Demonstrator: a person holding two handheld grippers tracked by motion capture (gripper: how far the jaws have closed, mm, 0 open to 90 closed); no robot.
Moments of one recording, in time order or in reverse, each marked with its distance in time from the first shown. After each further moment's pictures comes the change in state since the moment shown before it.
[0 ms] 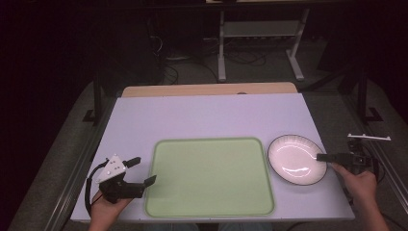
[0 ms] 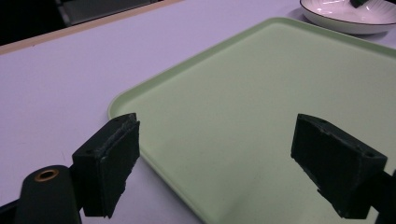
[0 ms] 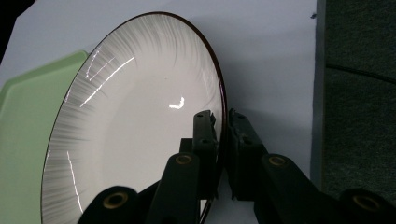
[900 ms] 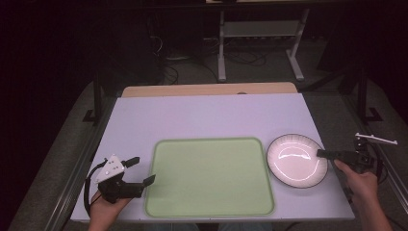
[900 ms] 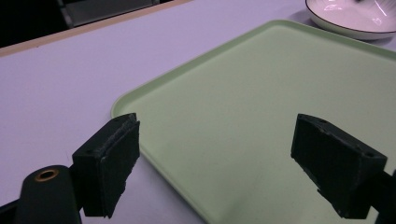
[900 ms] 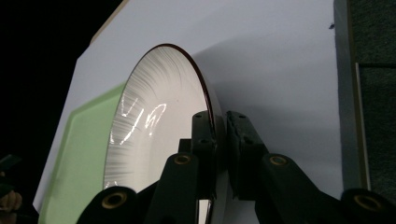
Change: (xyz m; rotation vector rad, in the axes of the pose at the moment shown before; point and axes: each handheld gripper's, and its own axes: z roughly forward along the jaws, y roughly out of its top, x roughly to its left) left arm 0.001 0.000 -0.002 -0.009 0.004 -0.008; right arm -0.006 -0.001 -0.008 -0.076 0.161 0.125
